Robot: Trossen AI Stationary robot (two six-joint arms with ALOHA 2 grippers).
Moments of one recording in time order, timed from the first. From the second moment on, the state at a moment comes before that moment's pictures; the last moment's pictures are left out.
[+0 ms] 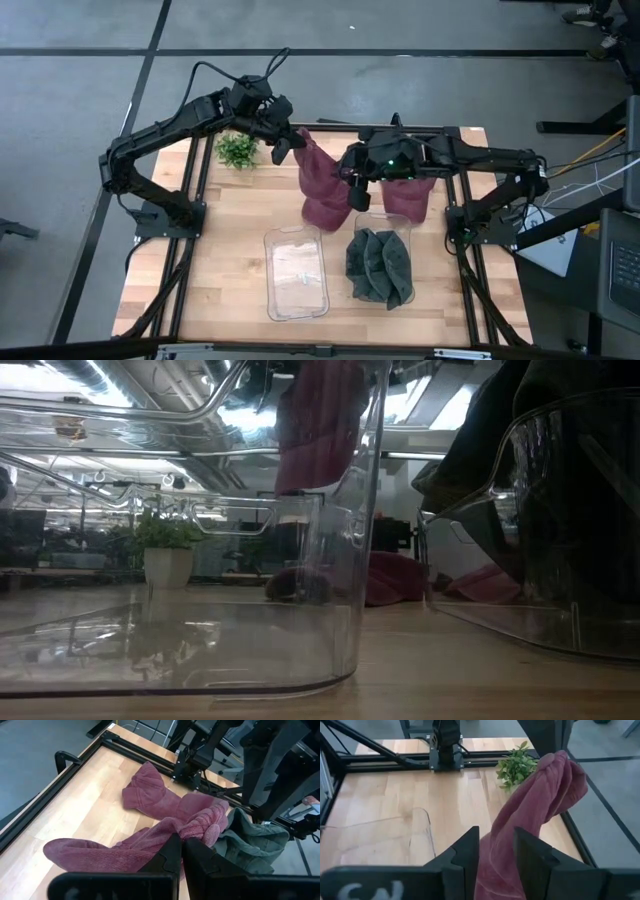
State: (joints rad) left arm 0.44 1.39 1.54 -0.71 0.38 -0.22; right arm 0.02 1.50 1.71 -0.76 0.23 0.02
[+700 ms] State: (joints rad) left arm 0.44 1.39 1.54 -0.71 0.38 -0.21; right arm 0.02 1.50 1.71 -0.91 0.33 0.07
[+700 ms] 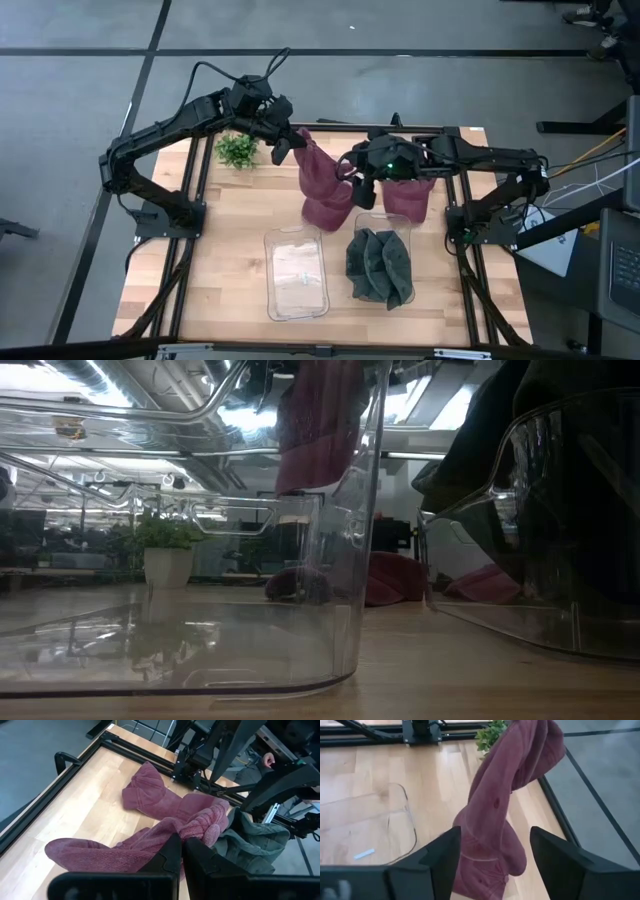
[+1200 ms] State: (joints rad) left arm 0.38 1.38 1.55 -0.63 0.39 -0.22; right arm 0.02 1.50 1.70 -0.92 0.29 0.04
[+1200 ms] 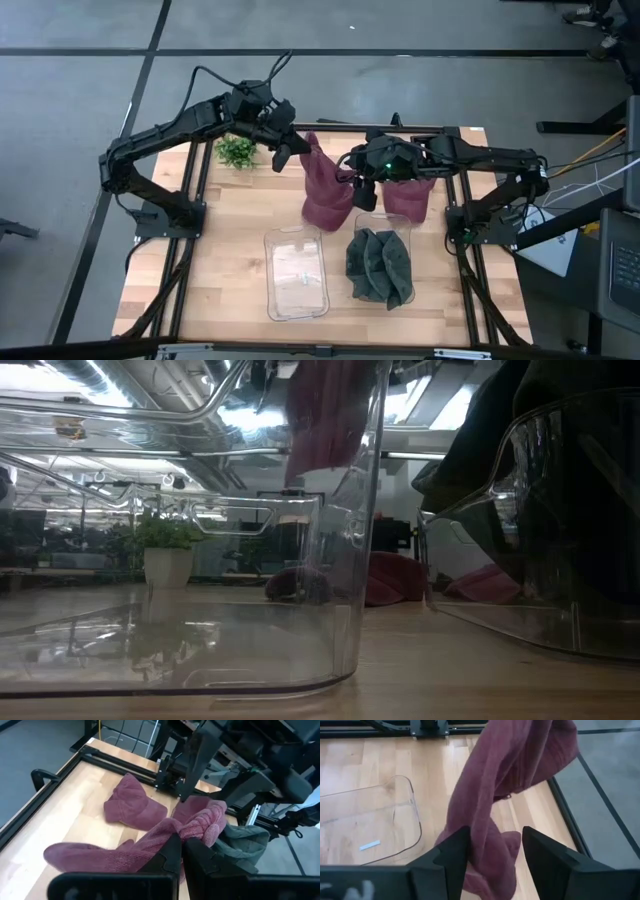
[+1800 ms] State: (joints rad) left arm 0.37 1.38 1.55 -0.63 0.39 -0.20; right arm 0.02 1.51 1.70 -0.92 0.28 0.05
